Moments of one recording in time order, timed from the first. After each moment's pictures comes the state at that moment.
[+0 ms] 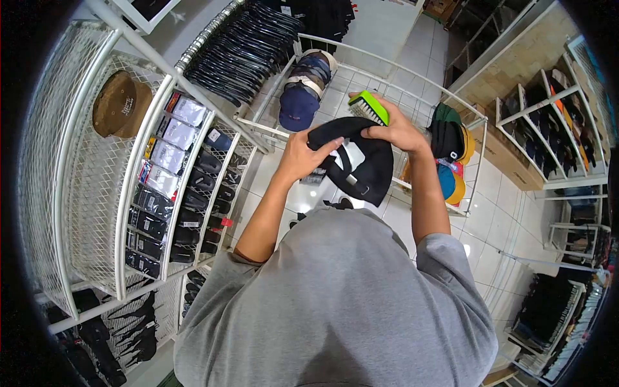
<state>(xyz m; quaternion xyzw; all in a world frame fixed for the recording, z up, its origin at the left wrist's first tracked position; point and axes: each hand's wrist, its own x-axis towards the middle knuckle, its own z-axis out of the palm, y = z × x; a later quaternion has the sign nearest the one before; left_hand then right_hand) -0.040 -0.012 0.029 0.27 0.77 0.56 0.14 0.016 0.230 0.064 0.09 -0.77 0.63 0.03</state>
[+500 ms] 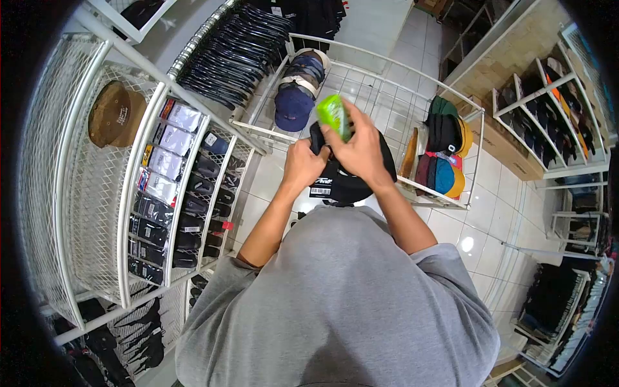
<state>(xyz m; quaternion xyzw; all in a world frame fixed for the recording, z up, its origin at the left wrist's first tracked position) -0.029 -0.003 -0.002 0.18 0.86 0.46 0.12 0.032 0.138 0.051 -0.12 -0.85 0.44 0.25</state>
